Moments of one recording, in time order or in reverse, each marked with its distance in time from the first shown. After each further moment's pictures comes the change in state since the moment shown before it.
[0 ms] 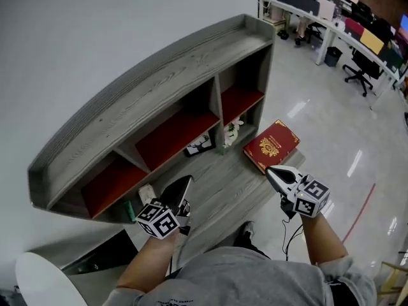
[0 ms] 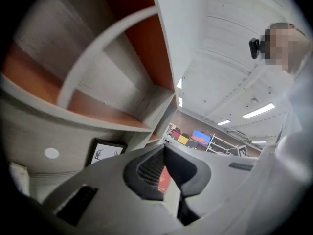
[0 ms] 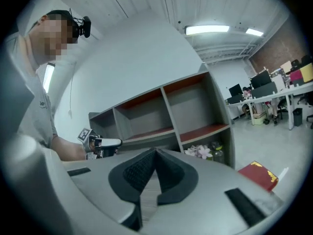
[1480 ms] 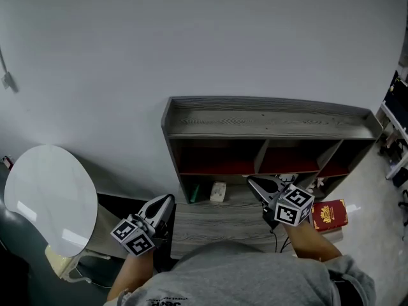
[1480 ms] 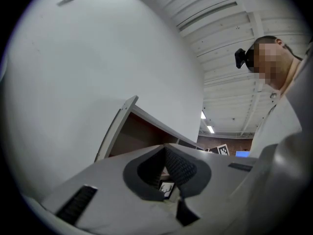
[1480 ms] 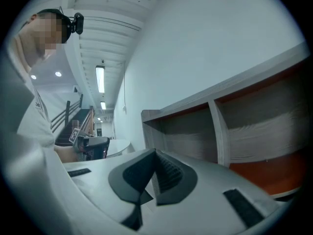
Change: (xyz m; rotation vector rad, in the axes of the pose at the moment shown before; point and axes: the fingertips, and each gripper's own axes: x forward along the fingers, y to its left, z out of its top) left arm -0.424 -0.061 0.139 0.187 -0.466 0.473; right arm 0.188 0.369 0.087 -0.195 0.072 0.702
